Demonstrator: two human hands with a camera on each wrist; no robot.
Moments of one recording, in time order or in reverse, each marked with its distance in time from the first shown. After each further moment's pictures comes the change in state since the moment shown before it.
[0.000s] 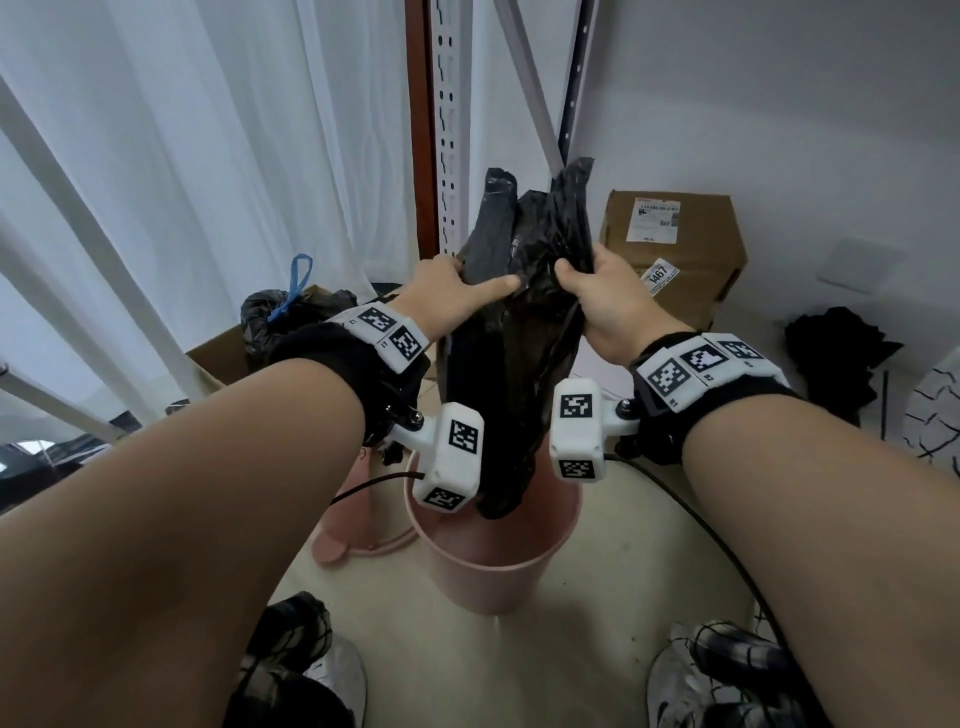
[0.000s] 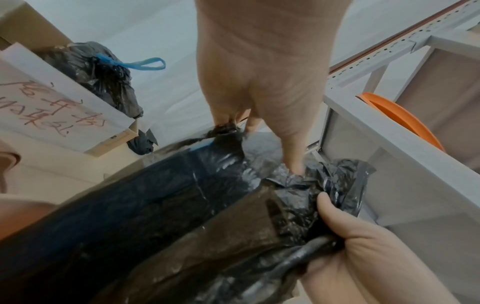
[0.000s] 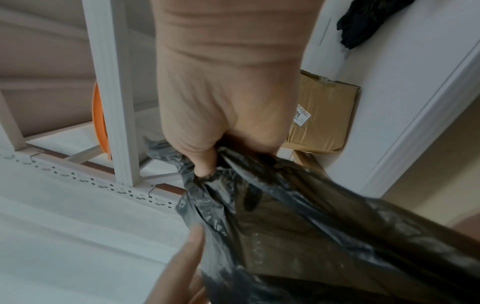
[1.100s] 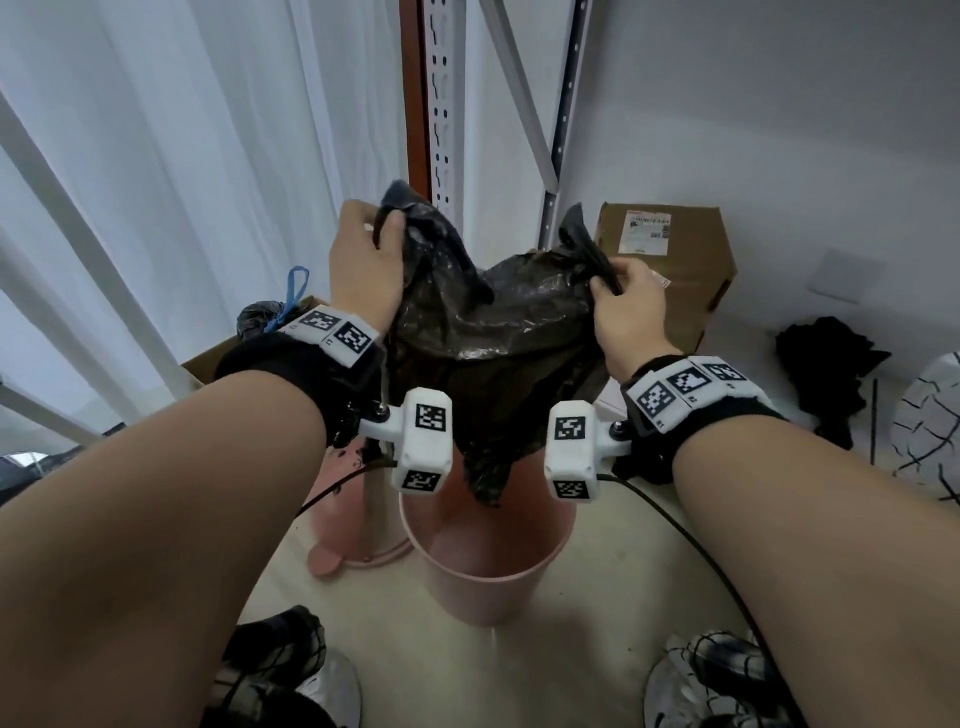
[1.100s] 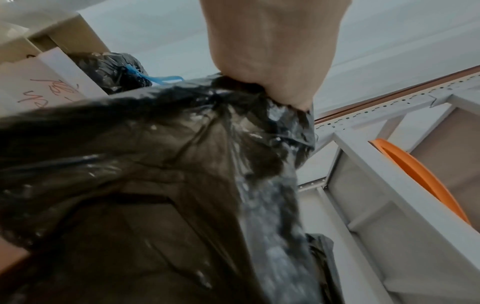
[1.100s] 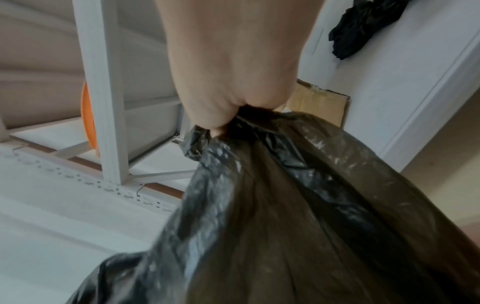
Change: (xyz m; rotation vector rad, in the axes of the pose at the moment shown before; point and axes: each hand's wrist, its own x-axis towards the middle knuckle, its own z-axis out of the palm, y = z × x) left_hand -0.006 0.003 -0.038 -0.052 0.601 0.042; right_hand 0.002 0.012 -0.021 -0.340 0.445 -0.124
